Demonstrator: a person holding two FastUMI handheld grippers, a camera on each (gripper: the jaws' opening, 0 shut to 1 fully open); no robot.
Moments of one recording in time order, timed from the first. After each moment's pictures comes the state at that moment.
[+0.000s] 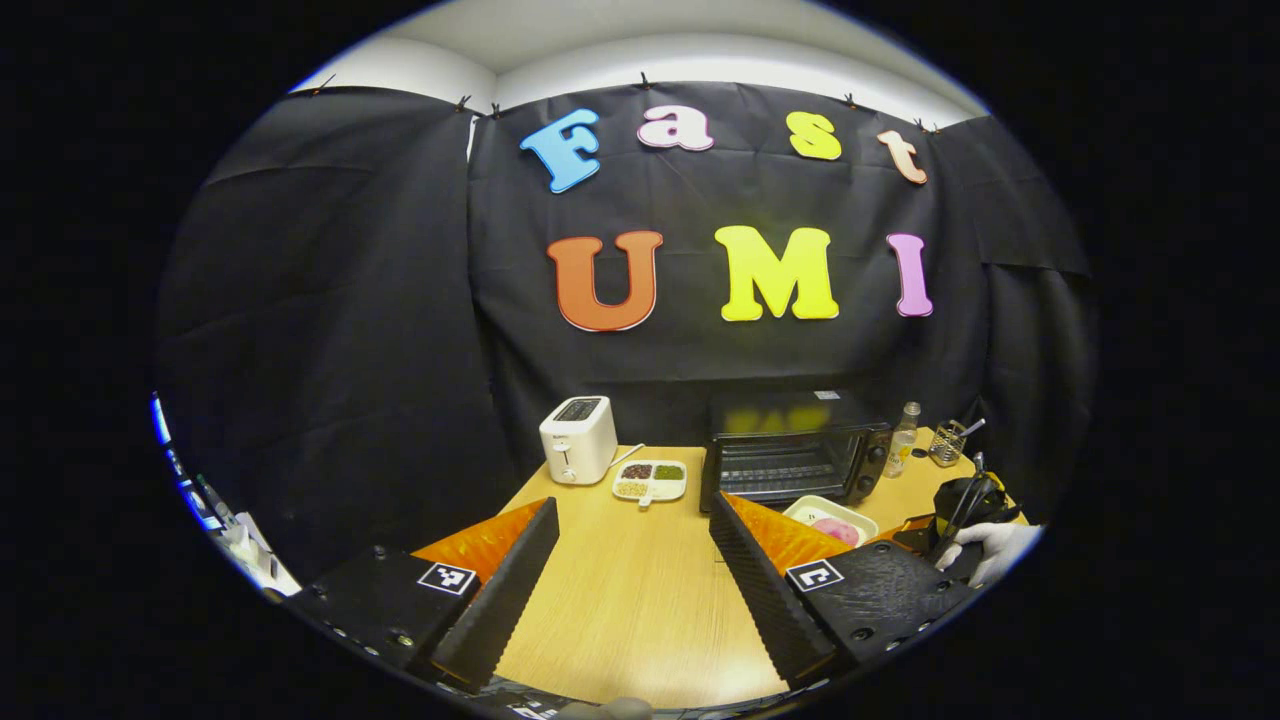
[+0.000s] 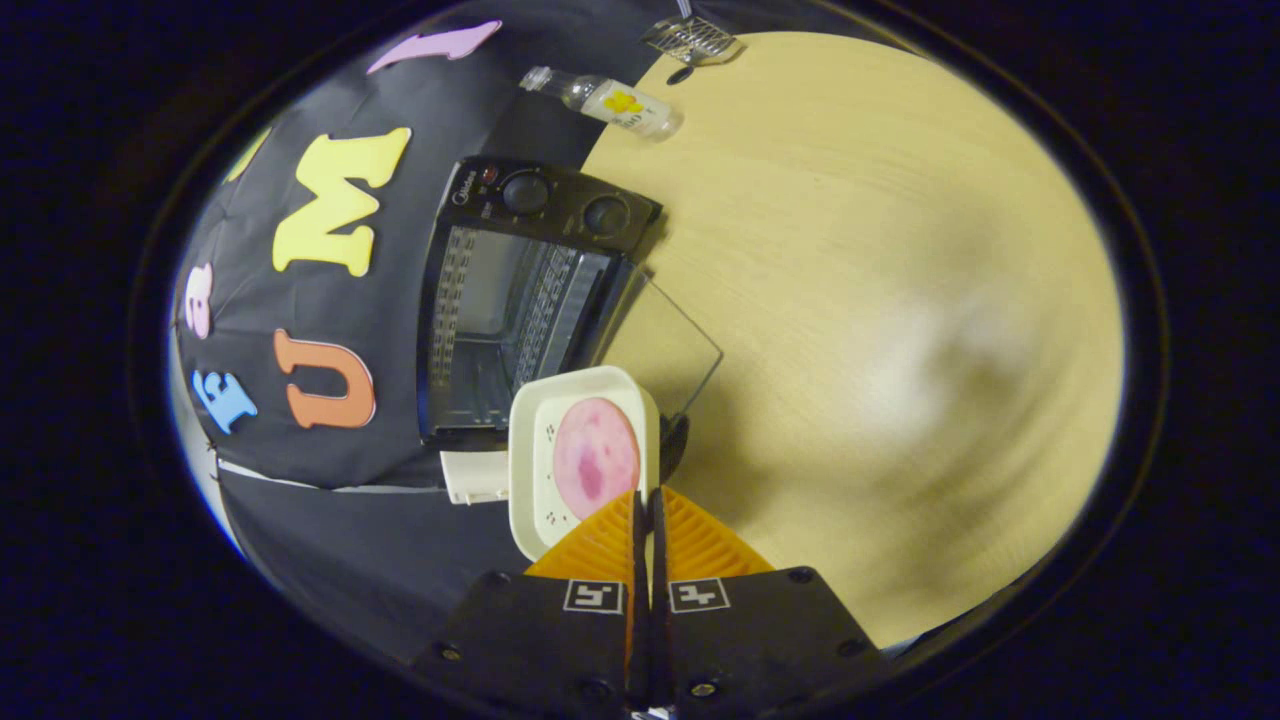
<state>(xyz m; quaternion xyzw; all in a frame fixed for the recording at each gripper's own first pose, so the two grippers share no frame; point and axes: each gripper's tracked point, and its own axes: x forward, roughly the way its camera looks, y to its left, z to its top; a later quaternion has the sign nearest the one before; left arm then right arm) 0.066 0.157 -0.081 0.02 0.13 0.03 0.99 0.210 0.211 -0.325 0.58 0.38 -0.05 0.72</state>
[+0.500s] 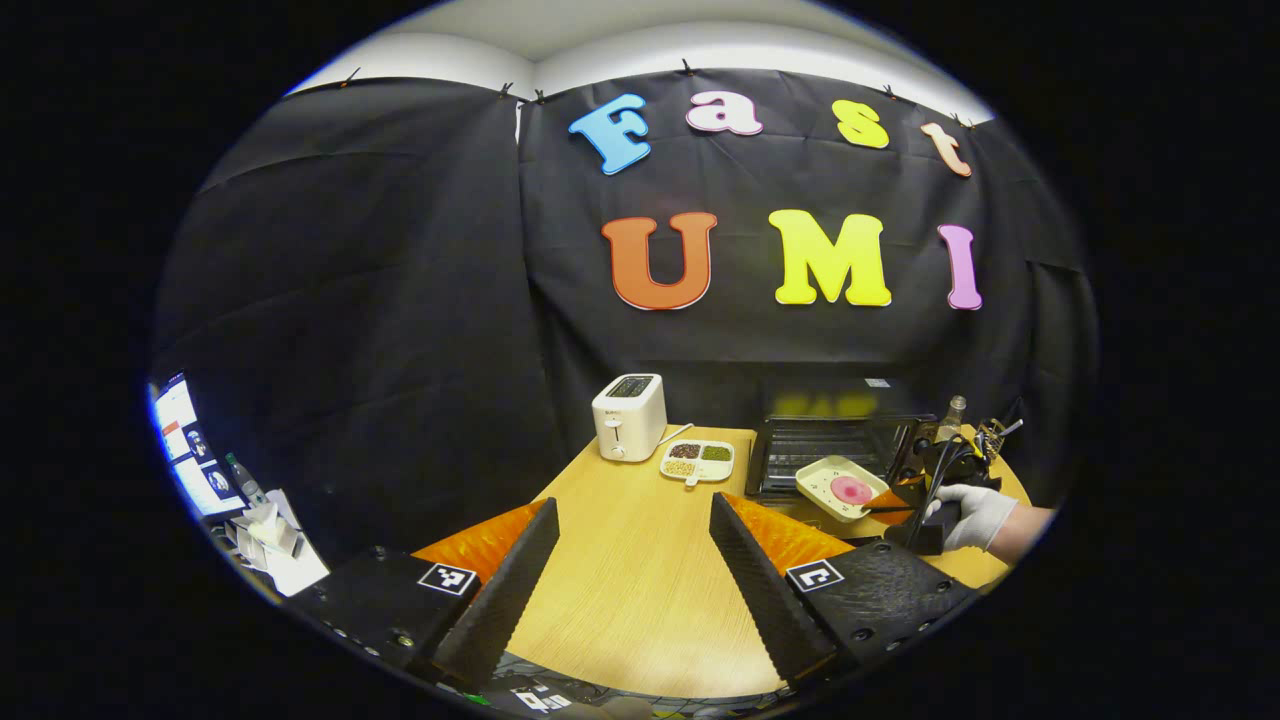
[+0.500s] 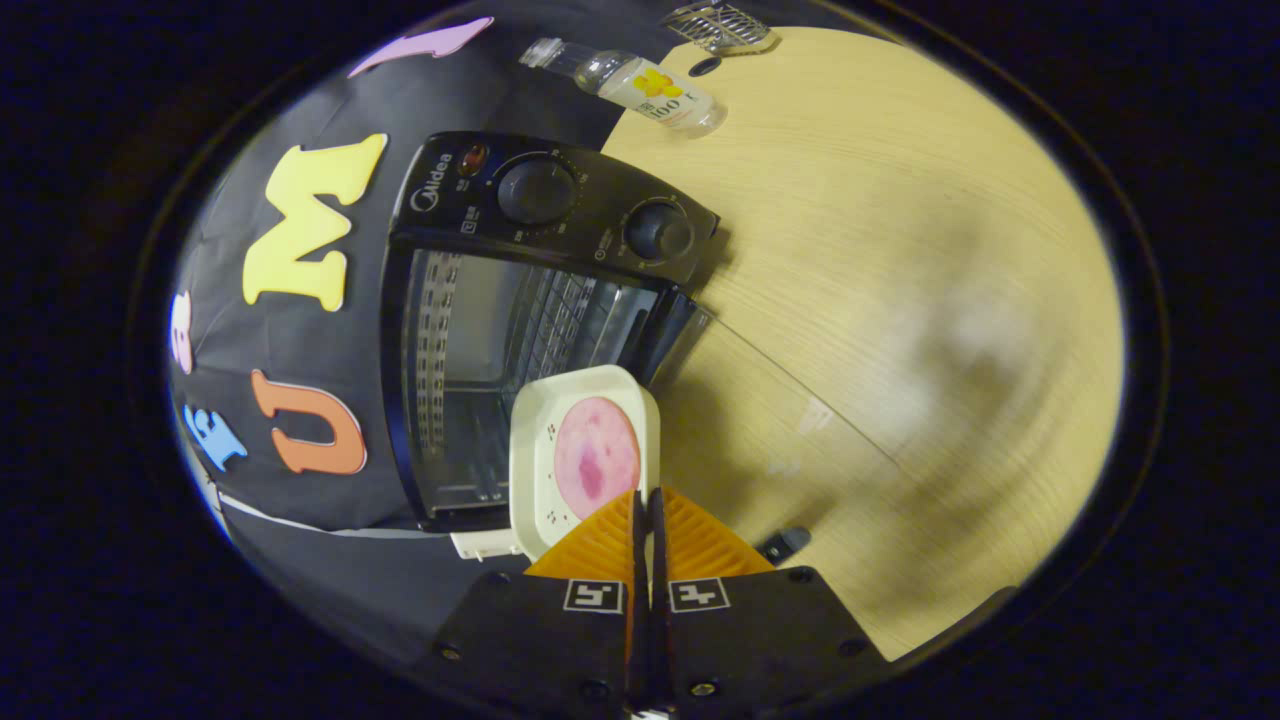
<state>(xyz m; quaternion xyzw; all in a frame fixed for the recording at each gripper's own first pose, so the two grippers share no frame) 0.052 0.183 -0.096 0.01 0.16 0.11 0.98 0.334 0.200 -0.324 0.59 0.35 -0.08 0.73</state>
